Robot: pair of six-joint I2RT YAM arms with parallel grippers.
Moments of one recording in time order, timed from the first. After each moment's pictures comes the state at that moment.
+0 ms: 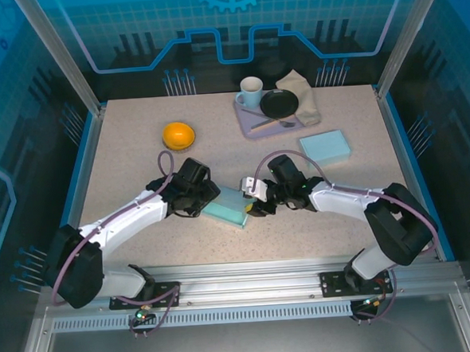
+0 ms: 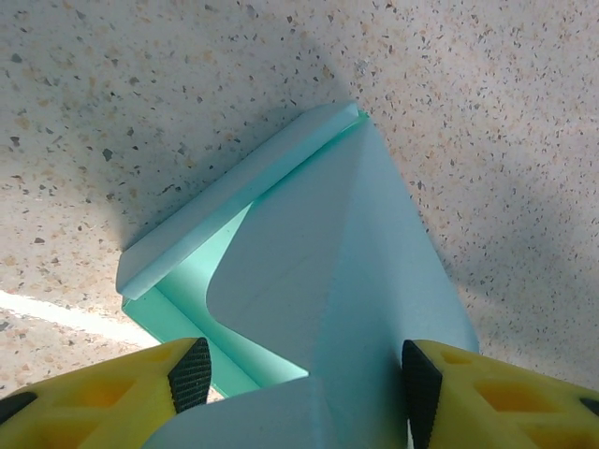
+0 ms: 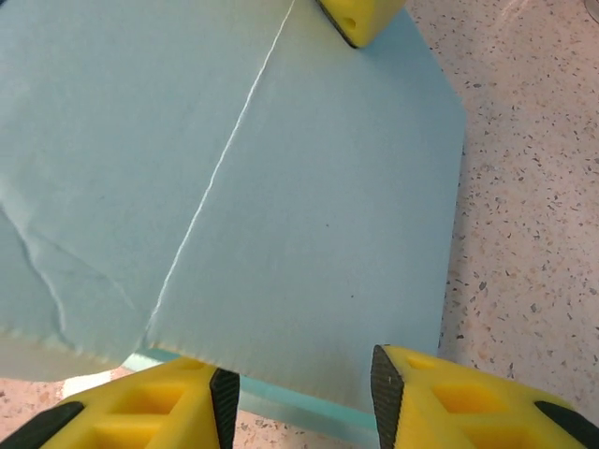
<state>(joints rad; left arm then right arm) -0.58 1.34 0.85 -0.57 -0.02 -1.24 0.64 1.51 0.76 -0.07 -0.50 -0.58</state>
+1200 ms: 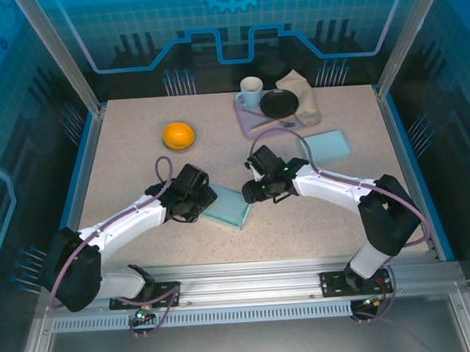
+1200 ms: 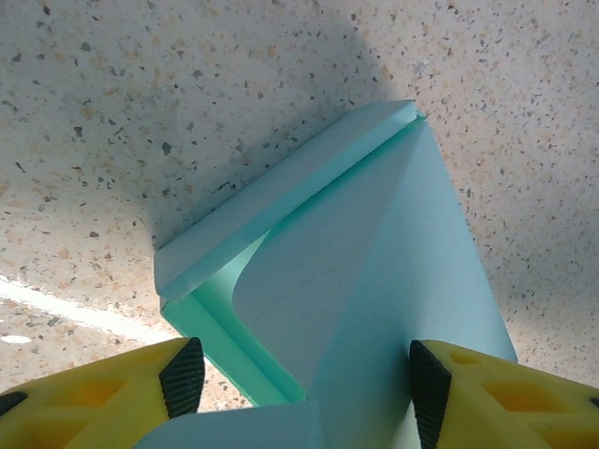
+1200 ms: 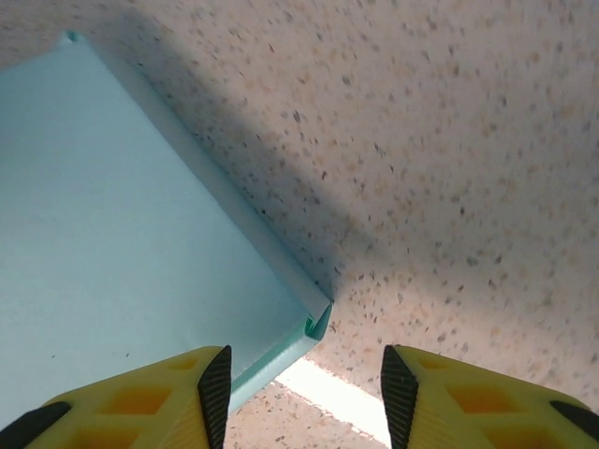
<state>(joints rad) -0.58 1.32 0.79 -0.56 -0.04 -1.27 0.73 1.63 1.09 -0.56 -0.05 0.43</state>
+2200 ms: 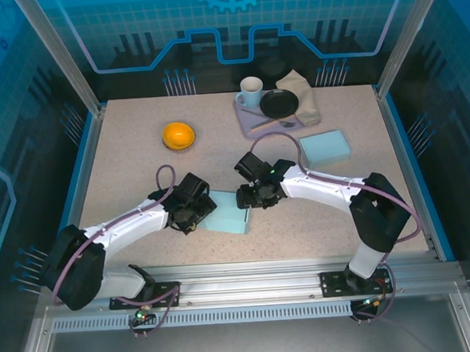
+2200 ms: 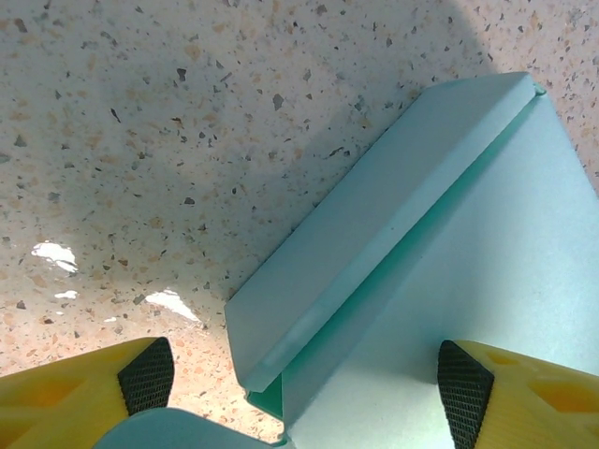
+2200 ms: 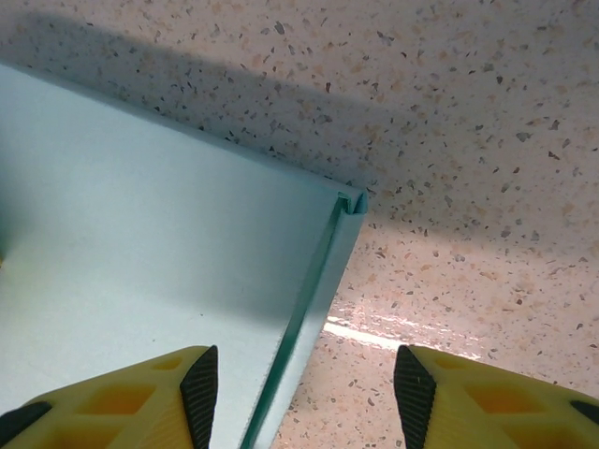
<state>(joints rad) -0.59 1.33 0.72 -0.58 -0.04 -1.30 0.82 1.69 1.17 -0.70 -0.02 0.73</state>
